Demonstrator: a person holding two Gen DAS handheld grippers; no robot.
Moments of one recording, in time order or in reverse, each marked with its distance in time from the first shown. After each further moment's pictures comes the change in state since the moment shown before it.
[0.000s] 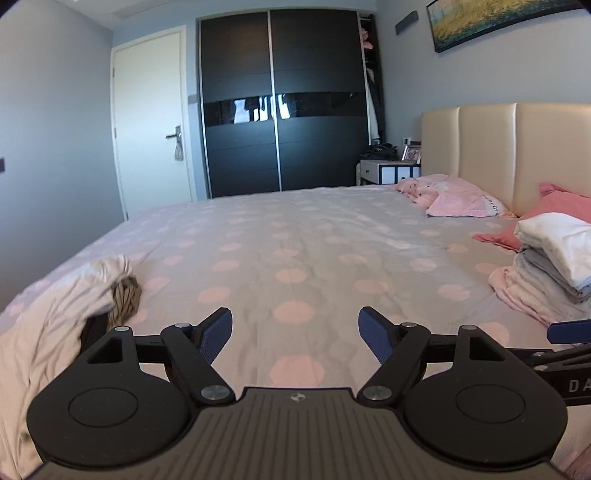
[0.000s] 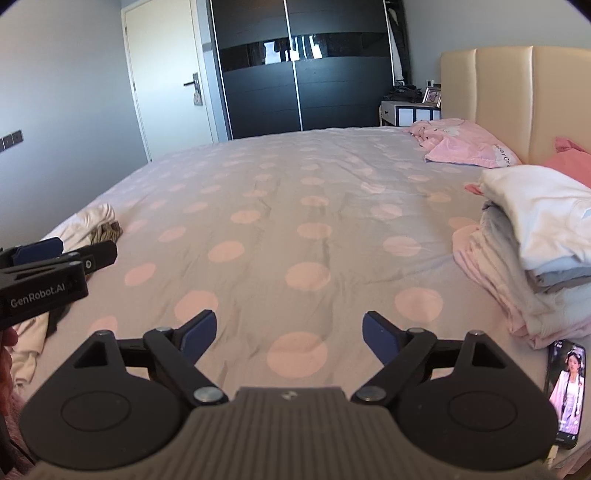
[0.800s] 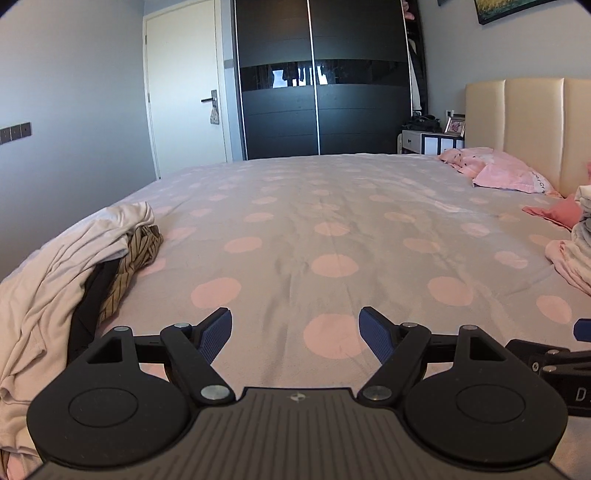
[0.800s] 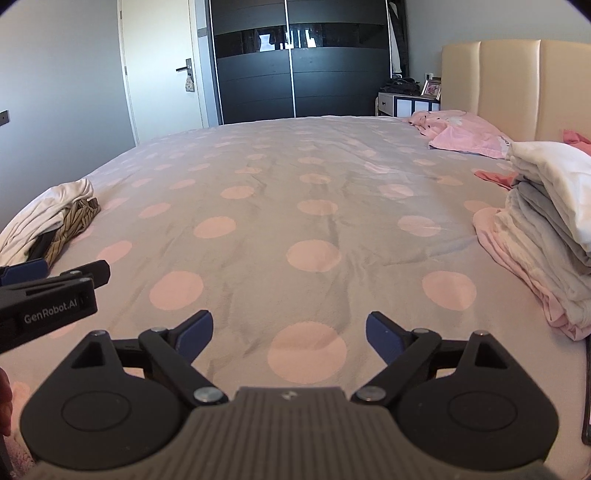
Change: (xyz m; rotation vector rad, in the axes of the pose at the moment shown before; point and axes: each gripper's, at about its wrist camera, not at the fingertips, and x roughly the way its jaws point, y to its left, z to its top) left arm 0.064 0.017 -0.037 -0.036 0.077 0.135; right arm 0.075 0.019 -0.026 -0.025 0.008 -0.049
